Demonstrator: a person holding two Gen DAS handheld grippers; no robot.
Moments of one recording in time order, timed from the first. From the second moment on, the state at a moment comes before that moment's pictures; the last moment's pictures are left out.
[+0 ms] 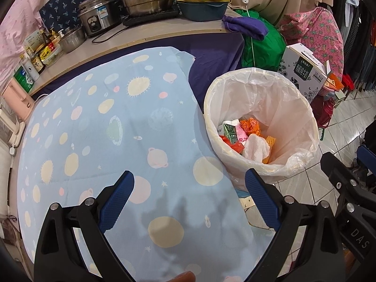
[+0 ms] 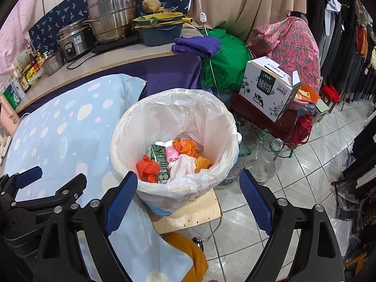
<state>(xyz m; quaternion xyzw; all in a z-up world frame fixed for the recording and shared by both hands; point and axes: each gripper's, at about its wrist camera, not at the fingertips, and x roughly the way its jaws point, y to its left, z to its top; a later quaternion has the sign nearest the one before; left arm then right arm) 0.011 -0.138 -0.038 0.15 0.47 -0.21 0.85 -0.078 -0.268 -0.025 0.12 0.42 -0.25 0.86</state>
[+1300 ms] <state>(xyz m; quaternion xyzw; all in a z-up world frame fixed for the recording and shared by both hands) 0.006 -0.140 -0.036 0.15 0.46 -0.21 0.85 -0.083 -0.270 -0.017 0.12 0.41 -0.26 0.86</state>
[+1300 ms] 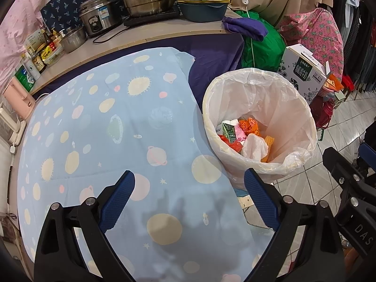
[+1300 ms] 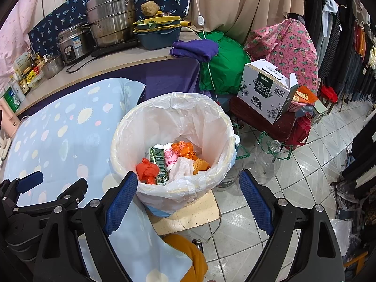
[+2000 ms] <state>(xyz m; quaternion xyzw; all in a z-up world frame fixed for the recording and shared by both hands) 0.002 -0.143 -0.041 0.16 0.47 -0.21 0.84 -0.083 -0.269 -0.016 0.12 0.41 -0.25 0.87</state>
